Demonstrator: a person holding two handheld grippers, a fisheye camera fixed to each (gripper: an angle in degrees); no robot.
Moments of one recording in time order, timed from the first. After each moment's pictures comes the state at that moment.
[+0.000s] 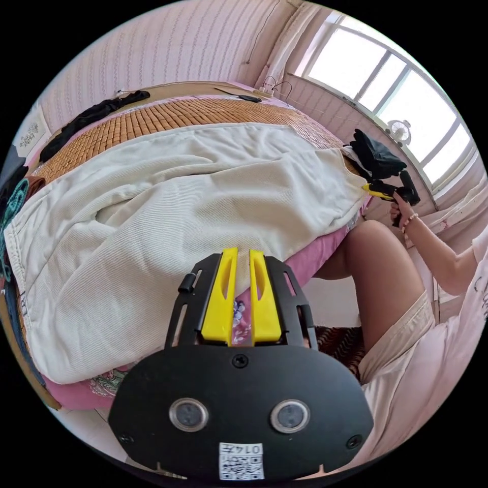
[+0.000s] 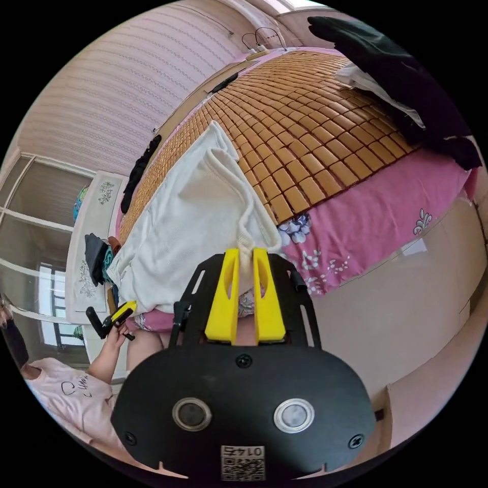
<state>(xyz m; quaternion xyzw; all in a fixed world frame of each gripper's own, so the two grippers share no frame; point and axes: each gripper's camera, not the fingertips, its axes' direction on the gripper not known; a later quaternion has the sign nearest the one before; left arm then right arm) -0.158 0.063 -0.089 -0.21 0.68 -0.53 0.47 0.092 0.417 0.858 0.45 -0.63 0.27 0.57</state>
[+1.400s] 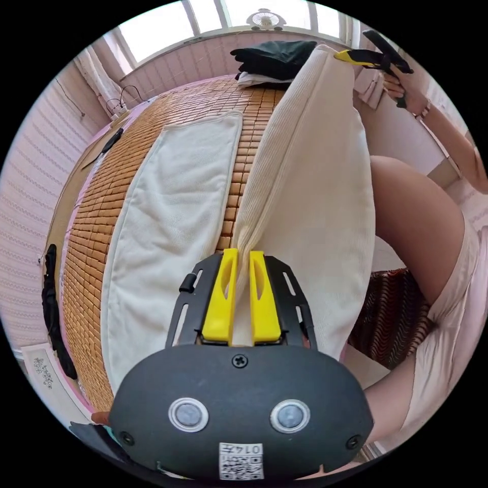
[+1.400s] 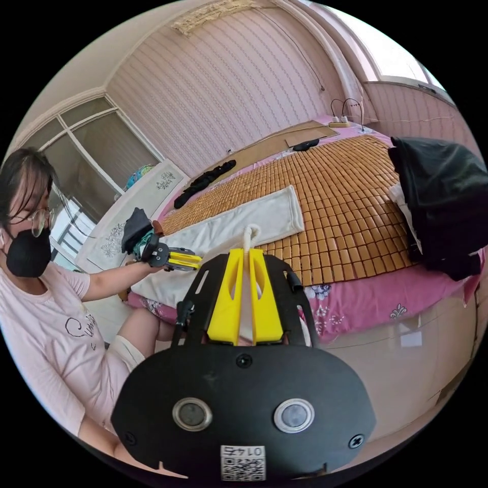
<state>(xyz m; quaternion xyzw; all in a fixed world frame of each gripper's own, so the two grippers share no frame) -0.181 -0.210 -0.043 0.02 0.73 -0.22 0.65 0.090 0.562 0.761 0.63 -0.52 0.20 0.53</state>
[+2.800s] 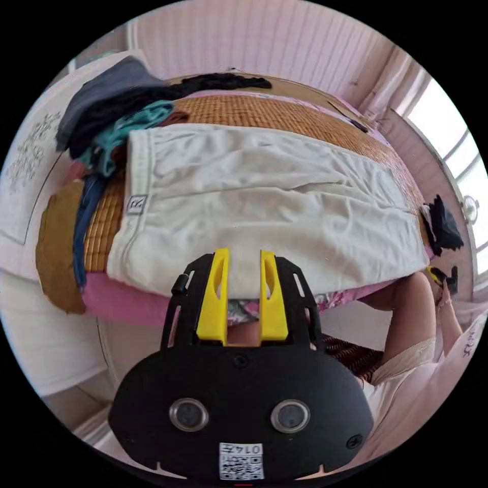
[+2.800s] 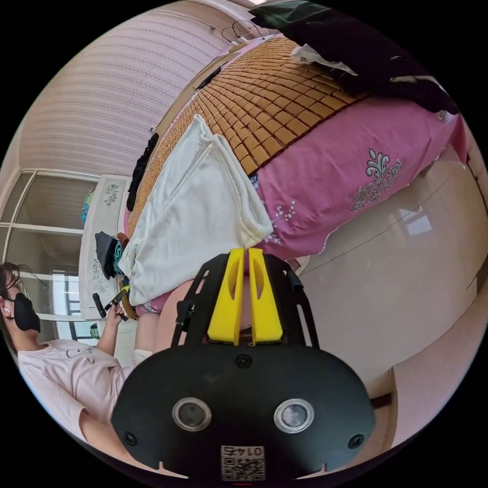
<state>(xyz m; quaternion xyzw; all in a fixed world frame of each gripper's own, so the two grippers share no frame) -0.311 0.280 -0.012 -0.41 0.57 -0.56 0.44 0.059 0.438 0.910 0.40 -0.68 0.28 0.55</state>
